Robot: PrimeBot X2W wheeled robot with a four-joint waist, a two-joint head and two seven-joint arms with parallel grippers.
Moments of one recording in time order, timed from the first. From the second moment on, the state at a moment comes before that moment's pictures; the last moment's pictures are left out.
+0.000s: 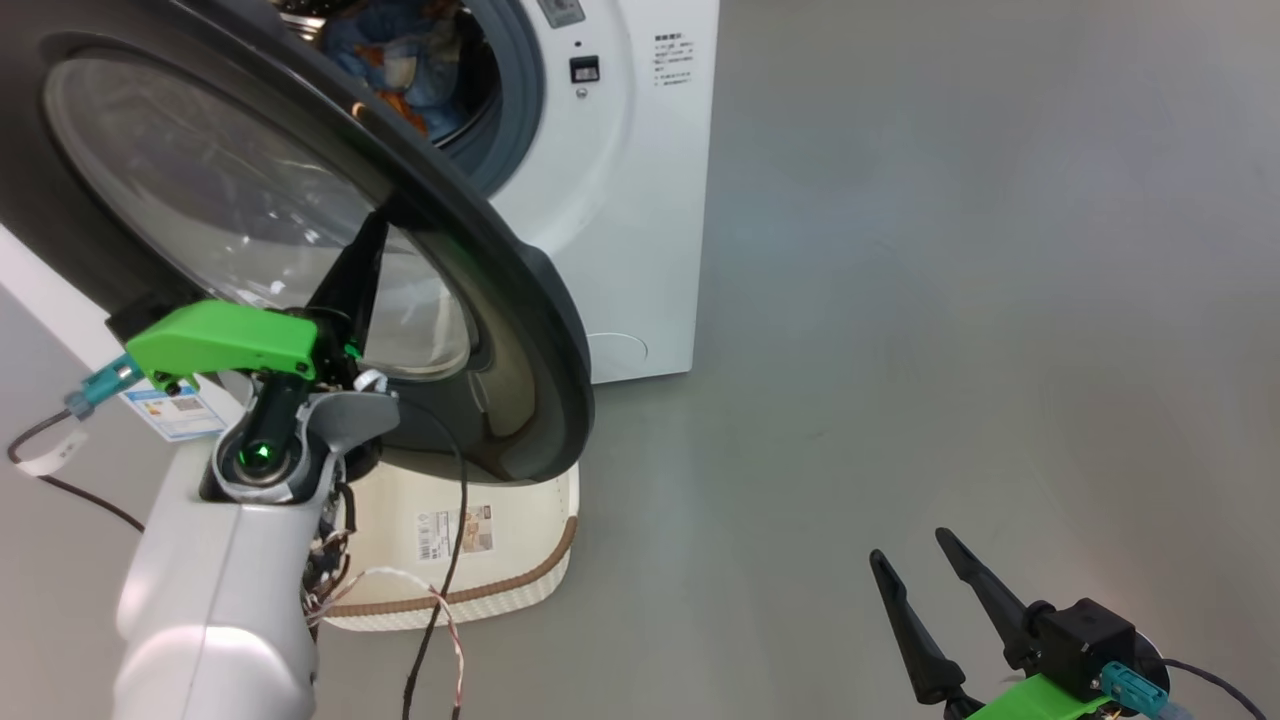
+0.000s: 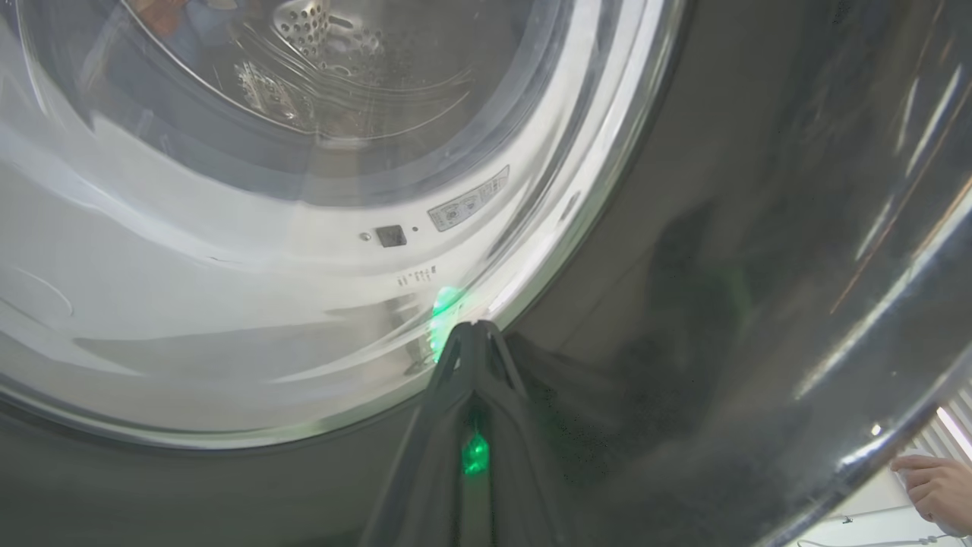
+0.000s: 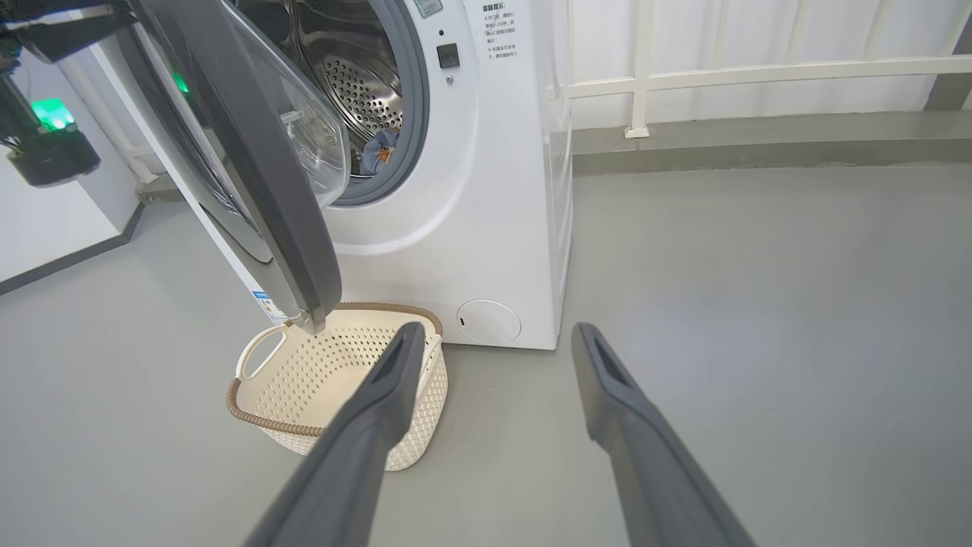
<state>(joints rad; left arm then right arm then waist) -0.77 0.03 -0.17 0.69 -1.66 -0.12 0.26 -0.01 -0.13 0.17 0.19 0.25 0.13 -0.26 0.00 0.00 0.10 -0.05</state>
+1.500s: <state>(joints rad) -0.11 0.18 -0.24 0.37 -0.48 0.00 -0.25 0.00 -0.10 0.12 0.18 0.24 0.13 -0.26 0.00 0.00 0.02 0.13</state>
